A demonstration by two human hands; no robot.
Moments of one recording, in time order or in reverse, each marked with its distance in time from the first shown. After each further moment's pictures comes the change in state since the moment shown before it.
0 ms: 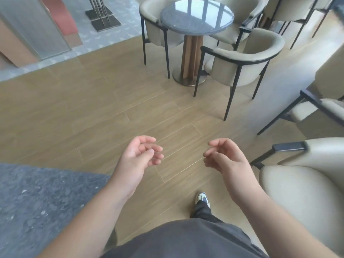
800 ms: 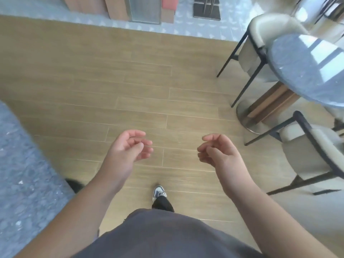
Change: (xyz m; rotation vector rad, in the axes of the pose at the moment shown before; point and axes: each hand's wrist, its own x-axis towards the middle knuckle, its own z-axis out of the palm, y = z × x) left_hand 0.291 0.070 -0.133 -0.225 0.605 0.020; right_hand 0.395 -0.113 0.228 -0.296 -0.535 0.080
